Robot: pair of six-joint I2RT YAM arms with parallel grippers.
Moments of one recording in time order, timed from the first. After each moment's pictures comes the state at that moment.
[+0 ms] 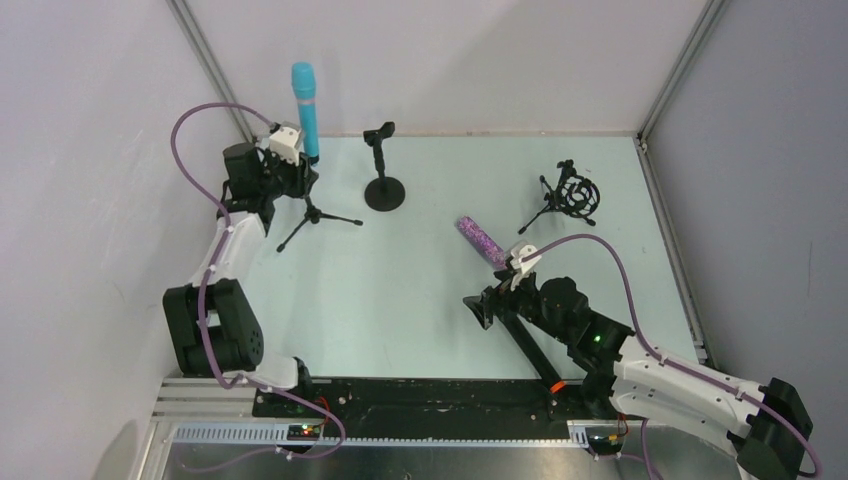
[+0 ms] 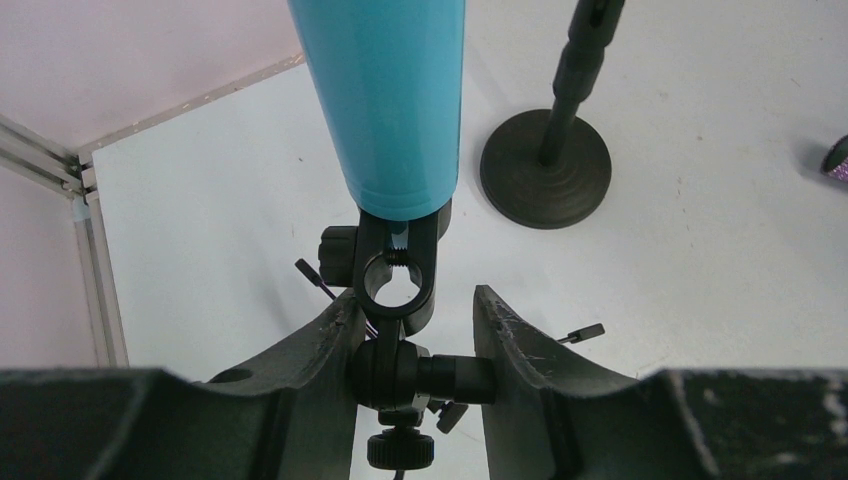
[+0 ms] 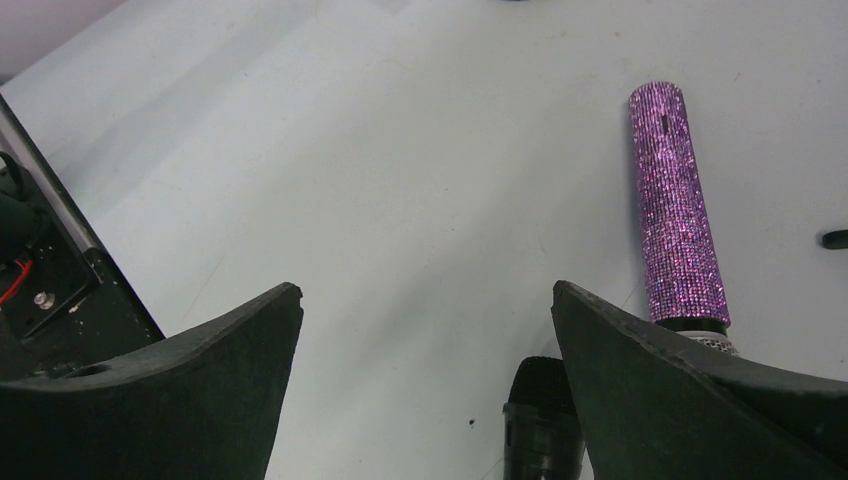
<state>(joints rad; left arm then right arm) 0.16 1.45 1.08 -0.03 0.50 0.30 0.93 0.73 0.39 0.11 0.11 0.19</state>
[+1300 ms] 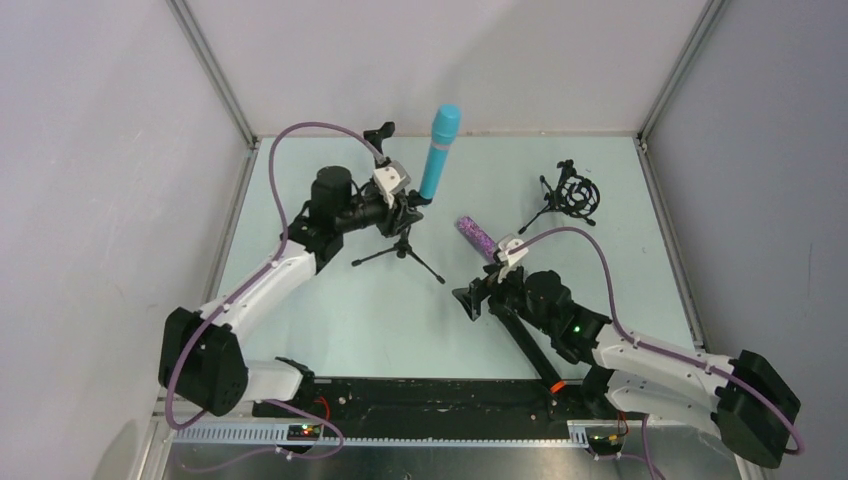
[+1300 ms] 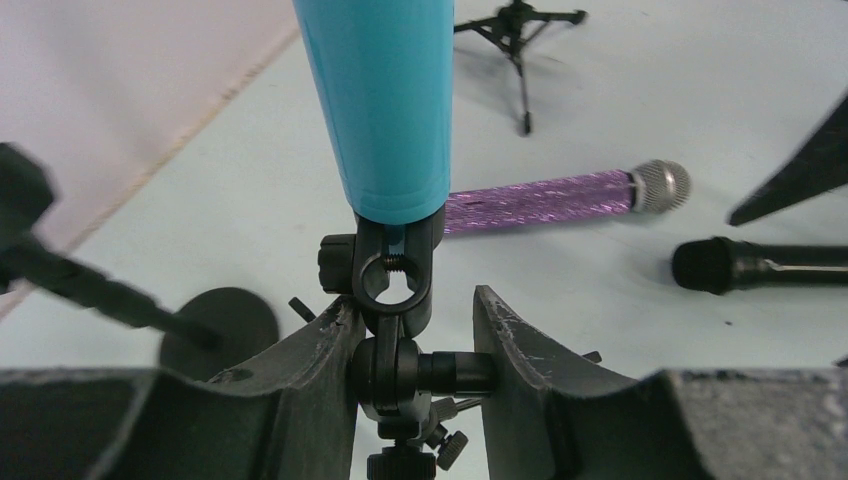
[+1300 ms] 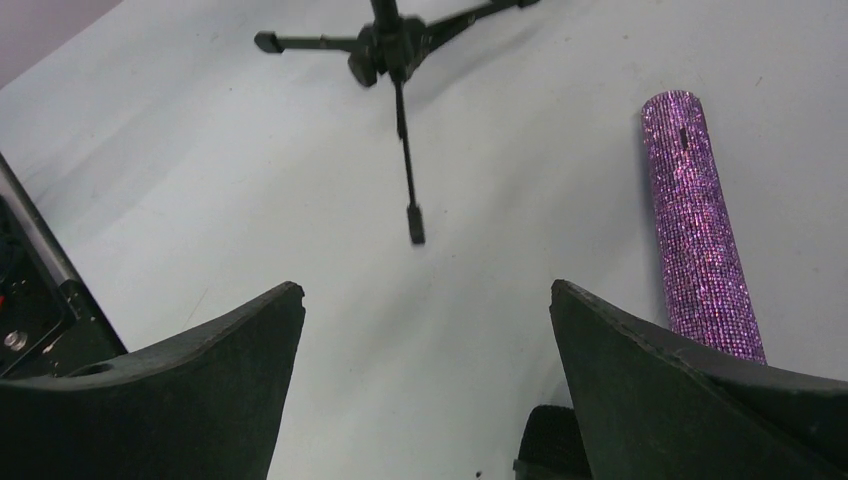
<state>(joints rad) -0.41 1.29 0.97 0.02 0.58 0.25 0.91 0.90 0.39 0.29 0.11 0.21</state>
